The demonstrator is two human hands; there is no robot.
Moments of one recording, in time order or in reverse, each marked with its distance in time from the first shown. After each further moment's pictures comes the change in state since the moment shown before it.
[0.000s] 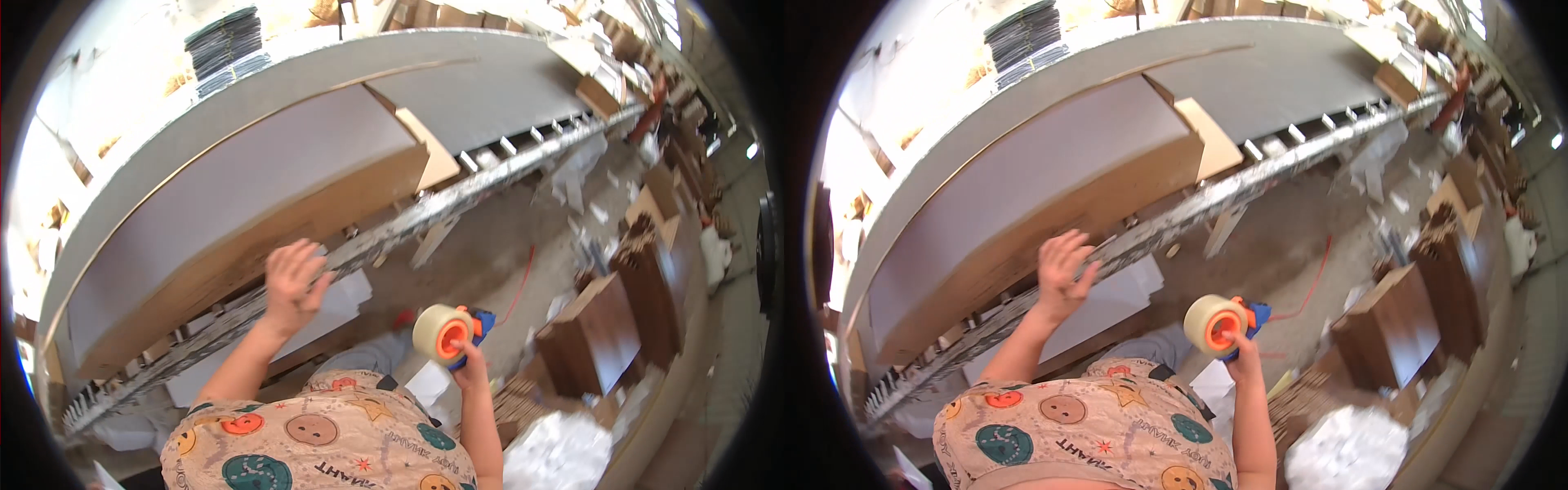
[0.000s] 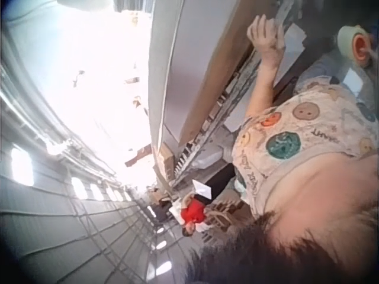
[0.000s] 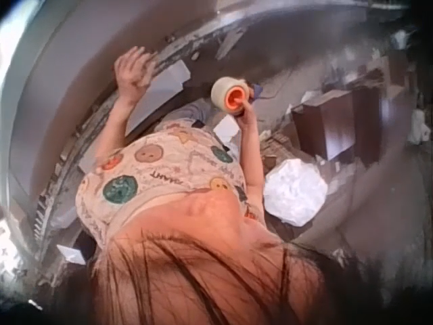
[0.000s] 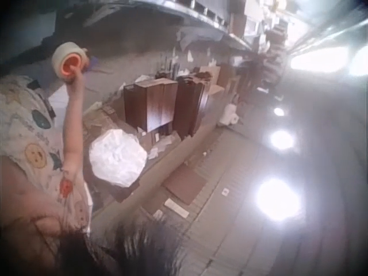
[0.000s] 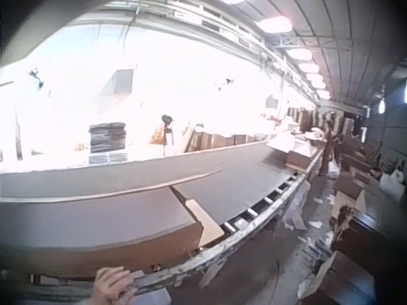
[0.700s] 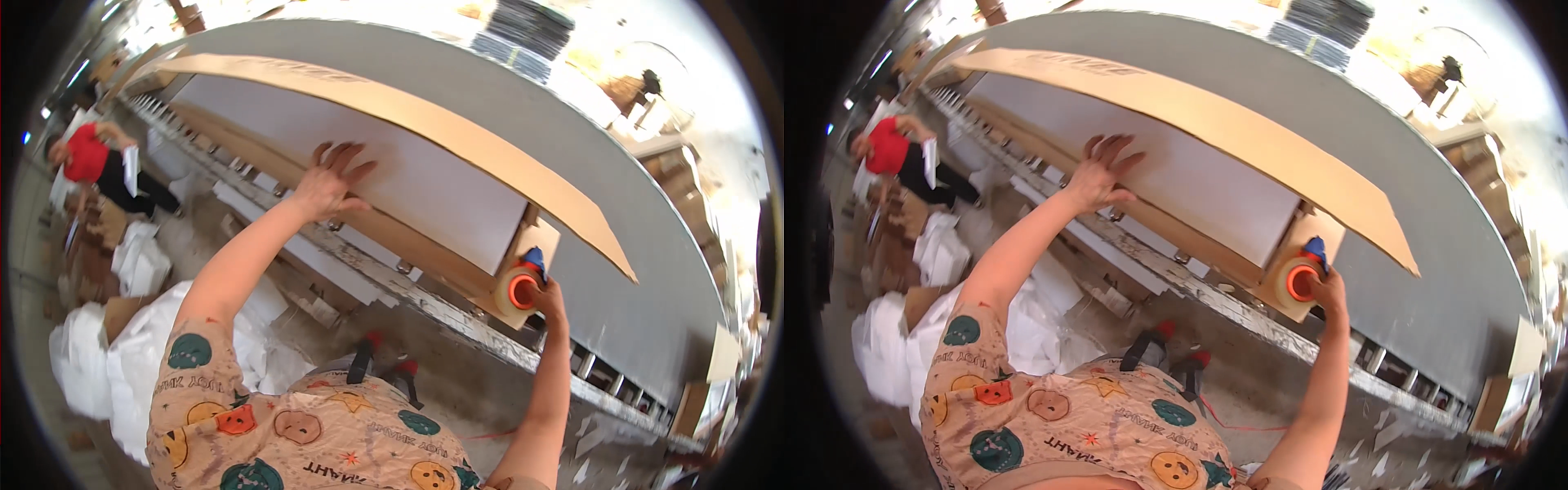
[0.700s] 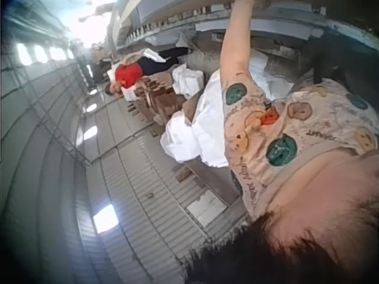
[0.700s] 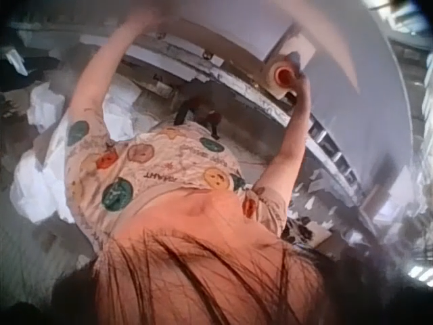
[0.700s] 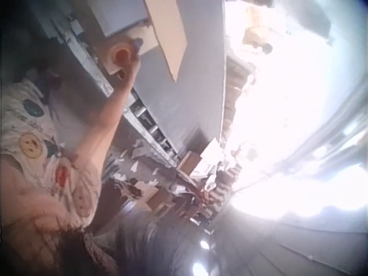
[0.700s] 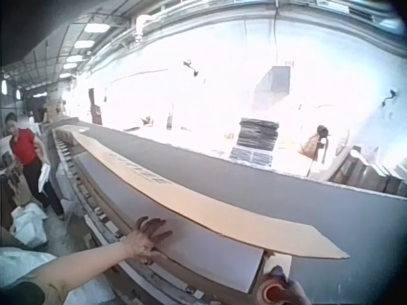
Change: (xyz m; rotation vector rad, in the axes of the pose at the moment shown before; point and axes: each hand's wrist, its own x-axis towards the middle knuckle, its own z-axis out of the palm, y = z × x) left_hand 0.067 -0.074 0.024 0.738 -0.156 -0.471; right_hand 0.516 -0.210 0.139 -1.796 -0.718 -0.237
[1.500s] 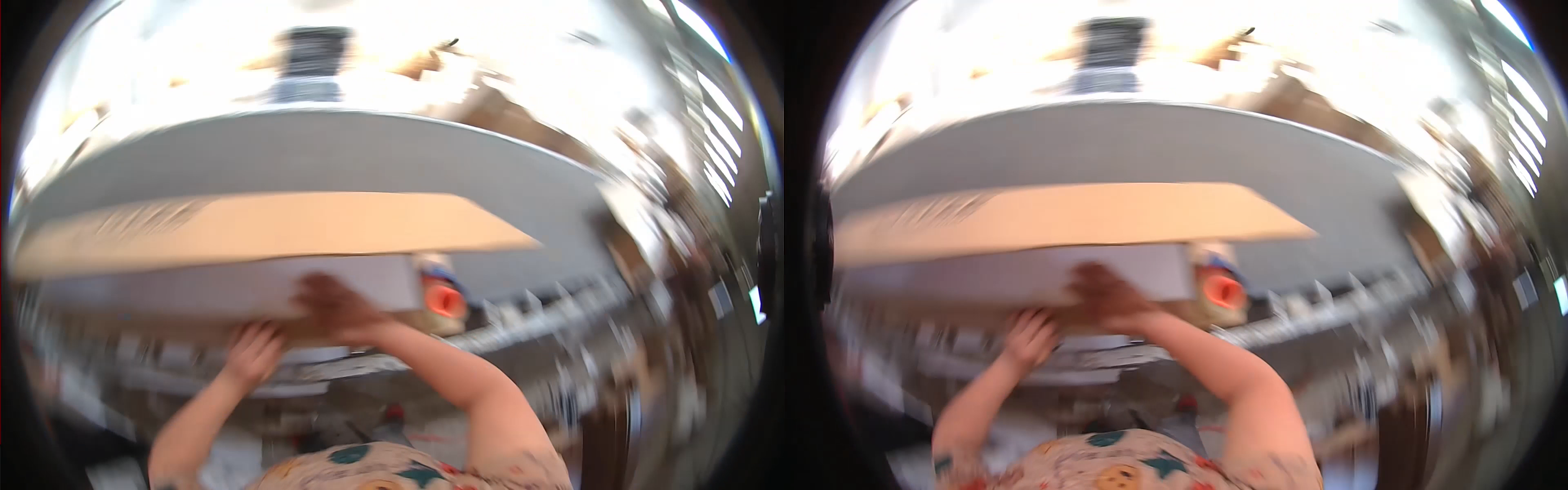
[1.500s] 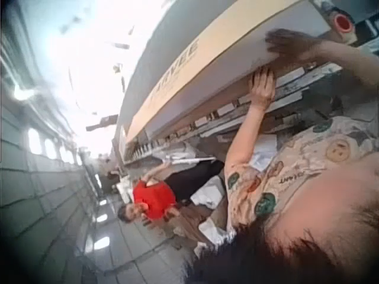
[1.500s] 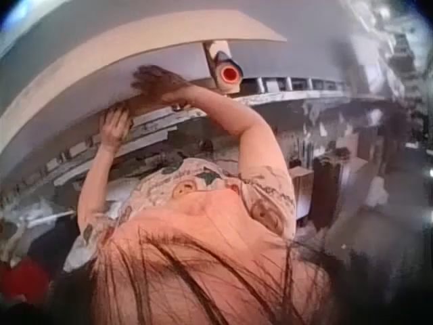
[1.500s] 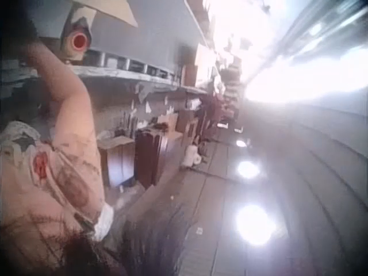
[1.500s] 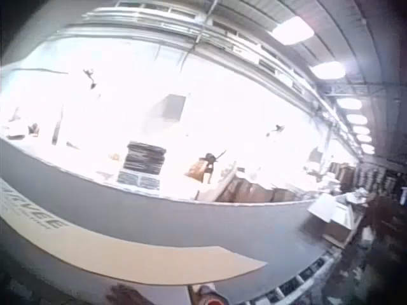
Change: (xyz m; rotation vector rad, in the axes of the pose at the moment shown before) left_hand -0.055 -0.052 0.032 -0.351 0.236 0.323; right_hand -0.012 -0.310 0.178 -0.460 0.147 -1.143
